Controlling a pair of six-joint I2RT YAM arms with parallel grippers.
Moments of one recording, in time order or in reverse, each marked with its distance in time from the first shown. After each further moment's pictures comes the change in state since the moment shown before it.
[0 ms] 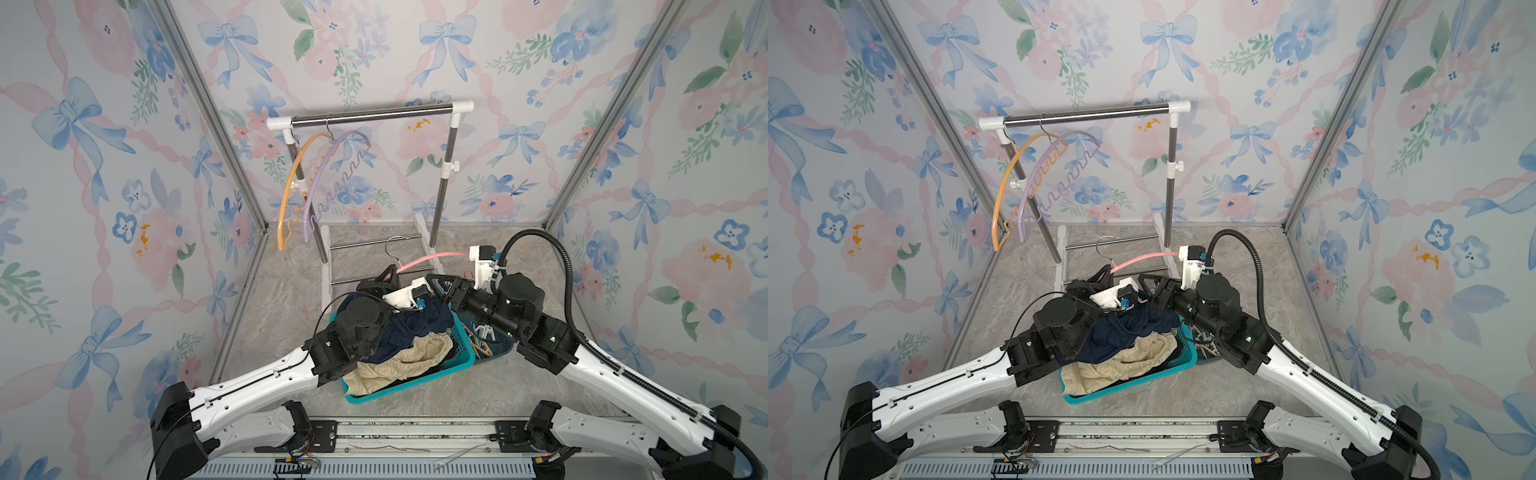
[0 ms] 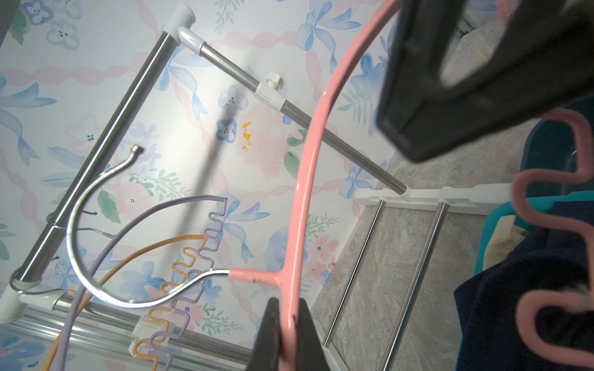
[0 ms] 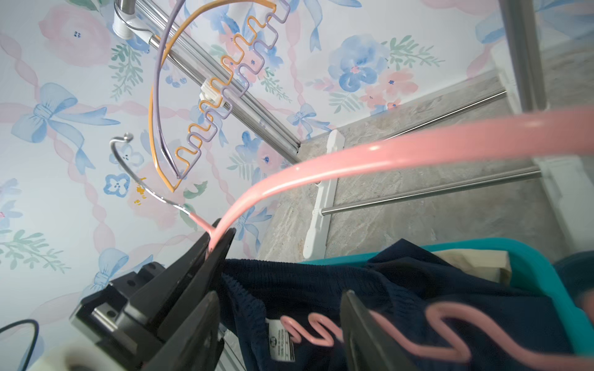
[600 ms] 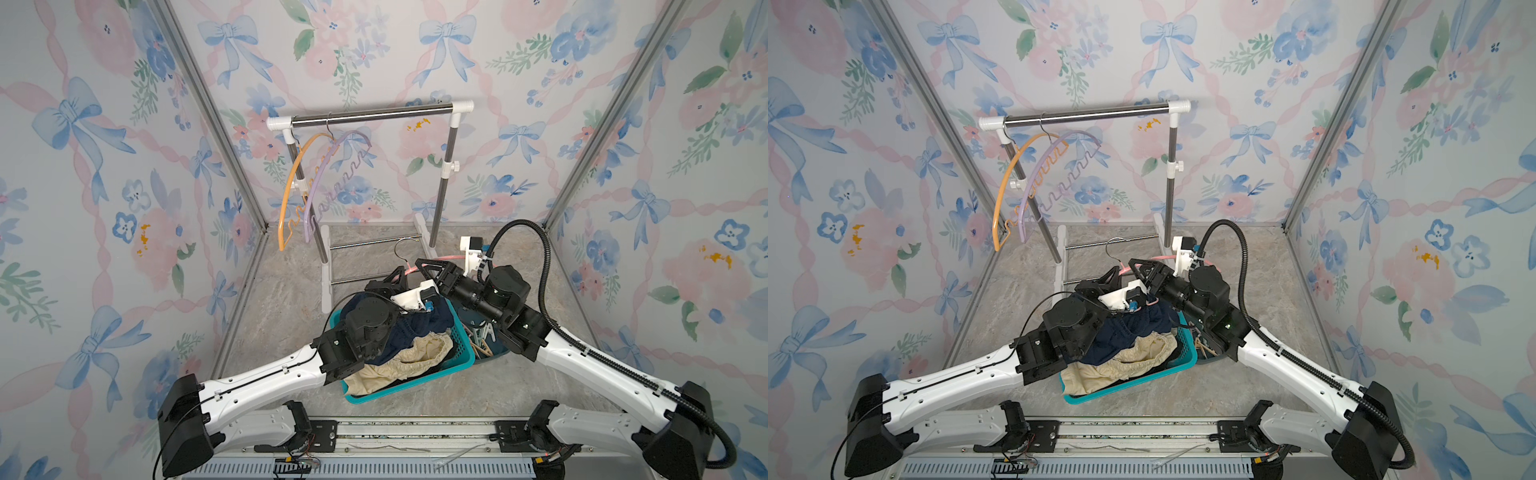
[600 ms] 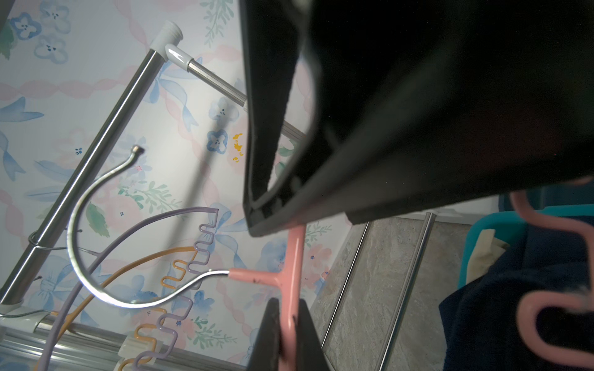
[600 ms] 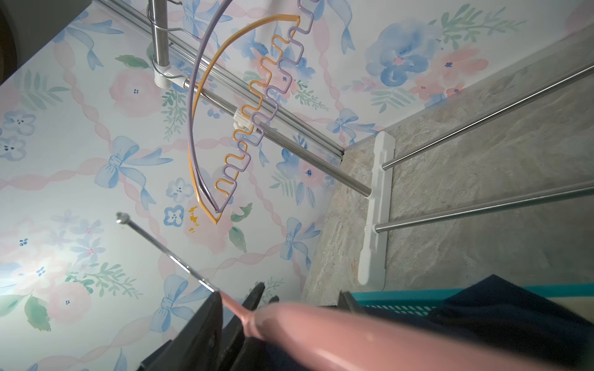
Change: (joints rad) left arm -0.019 0.054 0.022 0.019 0.002 -0.005; right arm -0.048 0.106 -0.041 0.297 -0.098 0.166
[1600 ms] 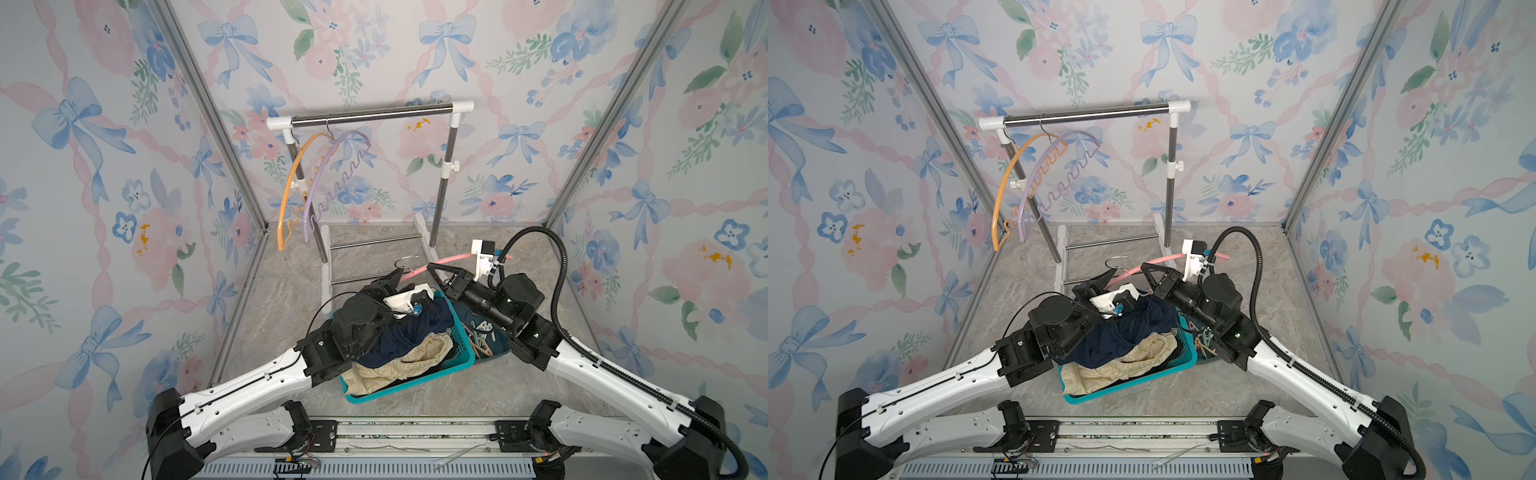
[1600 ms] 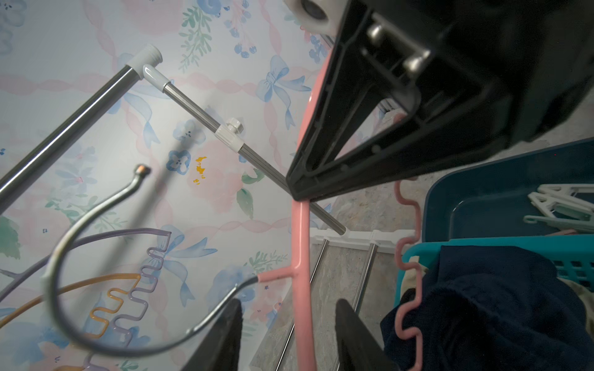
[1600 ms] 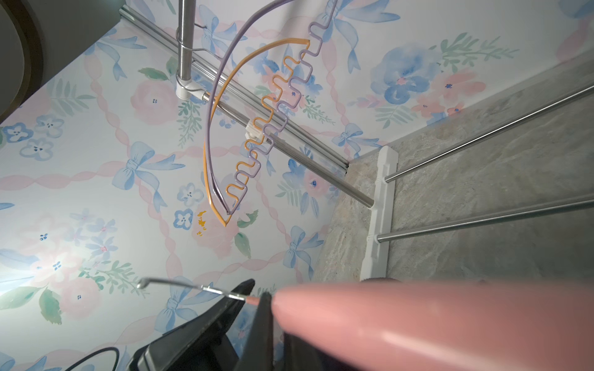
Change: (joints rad) left arm 0.047 -0.121 0.004 -0.183 0.279 -0.206; right arm -0.006 -0.090 -0.077 0.026 0.025 -0.025
